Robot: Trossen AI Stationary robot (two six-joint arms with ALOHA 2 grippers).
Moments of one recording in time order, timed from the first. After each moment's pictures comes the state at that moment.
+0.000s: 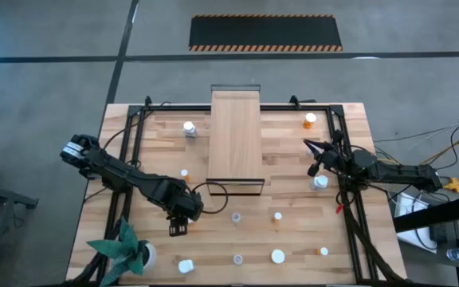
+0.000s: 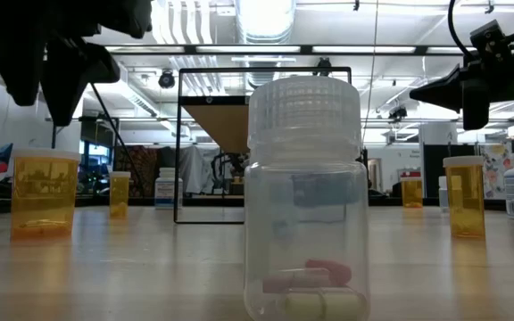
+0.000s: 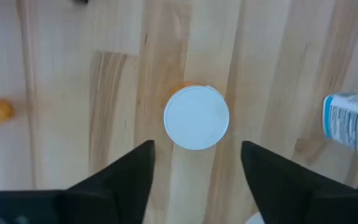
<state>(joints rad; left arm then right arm) -0.42 1.54 1.19 -1.03 0.03 -0.54 -0.06 0.05 0.01 0.09 0.52 -0.68</state>
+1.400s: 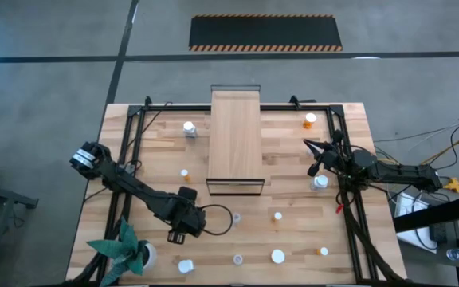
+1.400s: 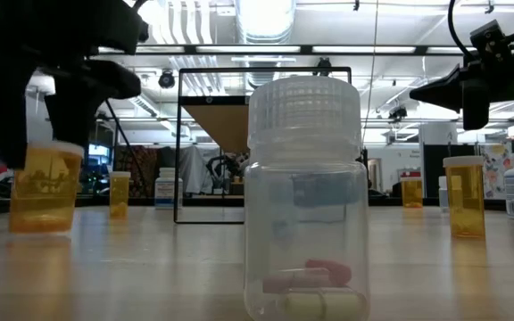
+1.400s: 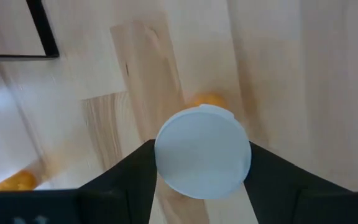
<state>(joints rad) -0.51 1.67 1.17 -0.93 -0.11 -0.29 -0.06 0.05 0.01 0.09 0.52 -0.68</state>
